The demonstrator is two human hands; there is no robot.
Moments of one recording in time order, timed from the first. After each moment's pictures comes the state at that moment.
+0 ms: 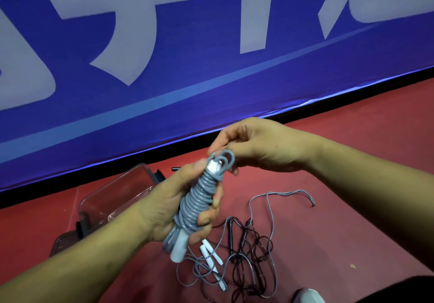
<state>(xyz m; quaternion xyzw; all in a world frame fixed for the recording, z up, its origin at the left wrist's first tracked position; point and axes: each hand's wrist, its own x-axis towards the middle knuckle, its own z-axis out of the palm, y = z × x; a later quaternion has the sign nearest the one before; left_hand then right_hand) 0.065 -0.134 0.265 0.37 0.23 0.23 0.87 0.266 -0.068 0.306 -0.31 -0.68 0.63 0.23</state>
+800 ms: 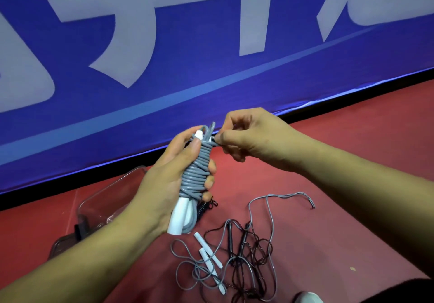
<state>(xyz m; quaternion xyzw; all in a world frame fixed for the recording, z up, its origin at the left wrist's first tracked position) 0.087 -0.129 0.291 0.40 0.36 0.50 0.68 0.258 -0.069 0.315 -0.40 -0.65 0.54 0.35</state>
